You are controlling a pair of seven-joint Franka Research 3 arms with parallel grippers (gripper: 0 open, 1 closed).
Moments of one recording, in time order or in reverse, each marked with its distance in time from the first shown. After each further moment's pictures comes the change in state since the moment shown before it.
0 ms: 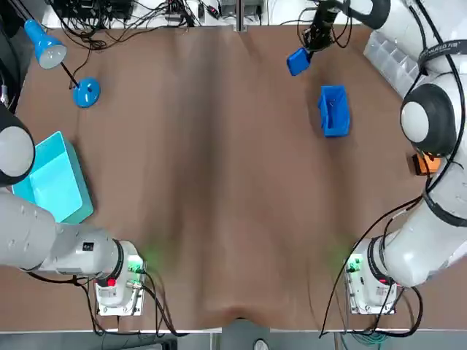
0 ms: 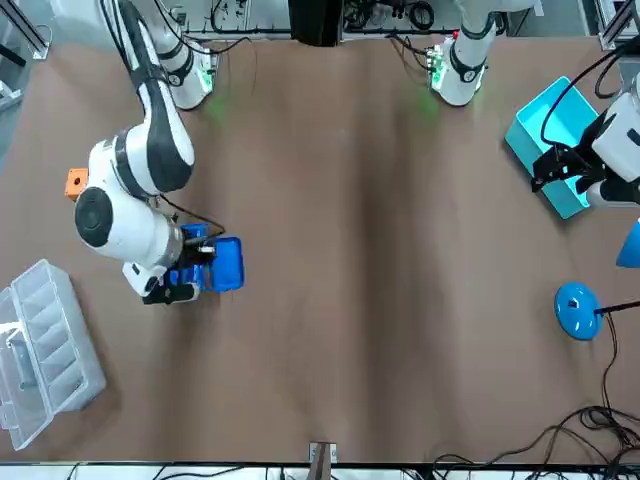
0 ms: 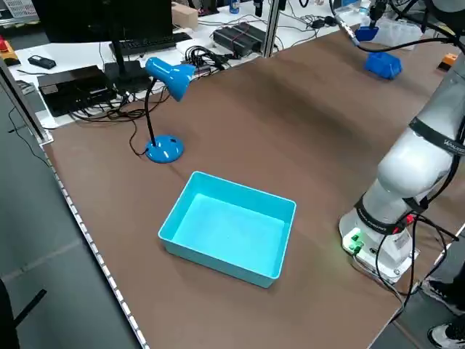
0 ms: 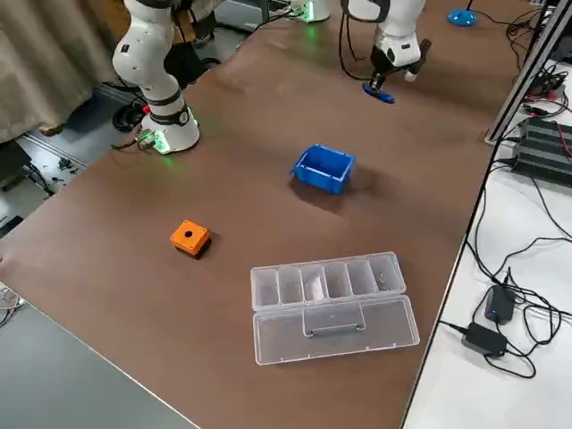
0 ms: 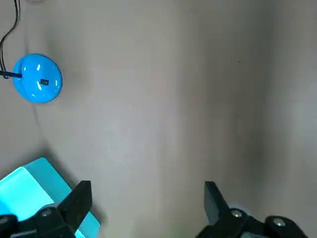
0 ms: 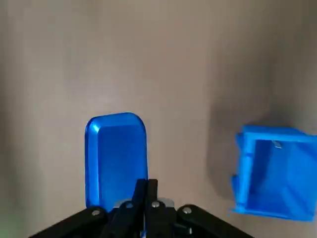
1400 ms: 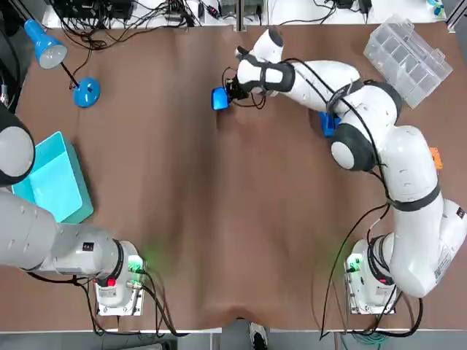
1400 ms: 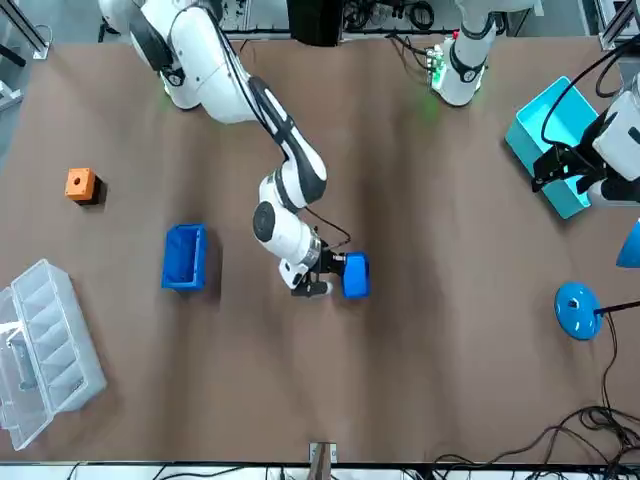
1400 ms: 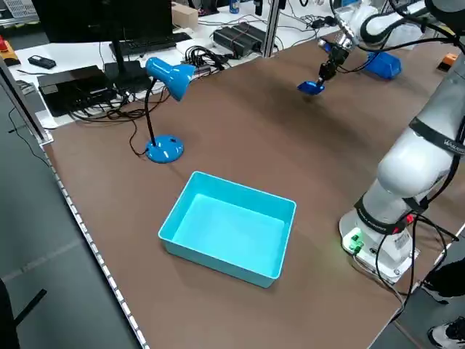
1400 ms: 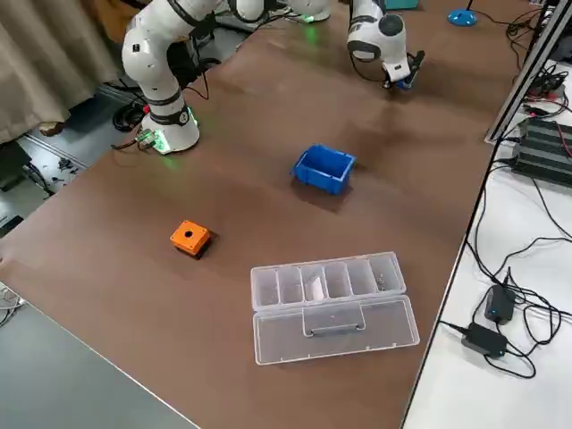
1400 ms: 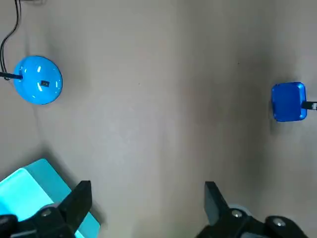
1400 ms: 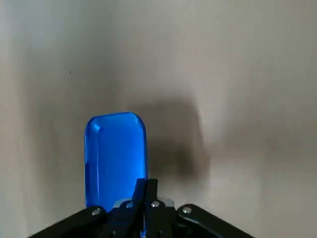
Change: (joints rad) left arm -0.001 0.000 0.000 0.005 0.000 0.000 0.001; right arm 0.286 0.498 0.145 0.220 0.360 0.638 0.114
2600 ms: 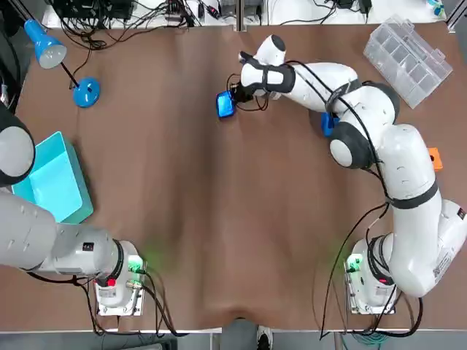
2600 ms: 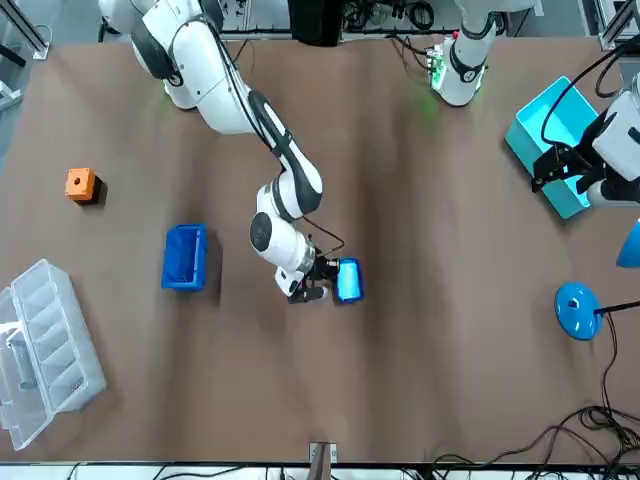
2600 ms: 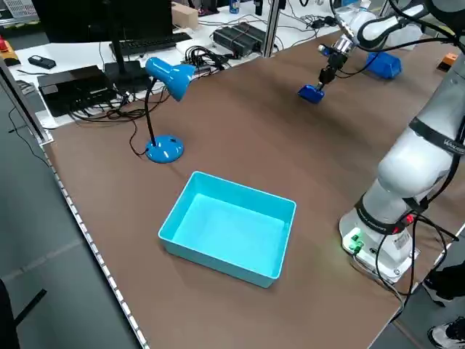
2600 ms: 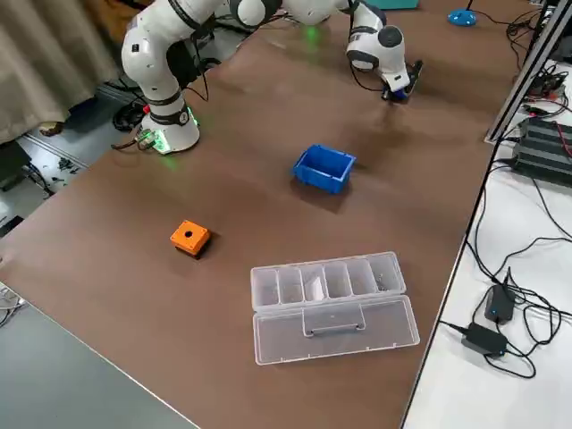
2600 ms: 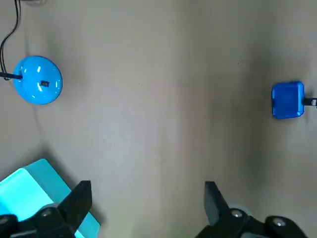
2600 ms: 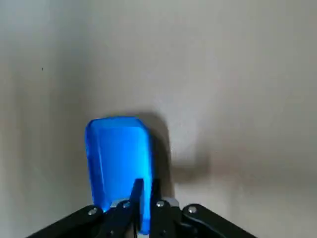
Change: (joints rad) left arm -0.001 0.000 0.000 0.000 0.000 0.000 0.000; right arm -0.028 0.027 -0.002 -0.008 0.000 -0.002 -0.106
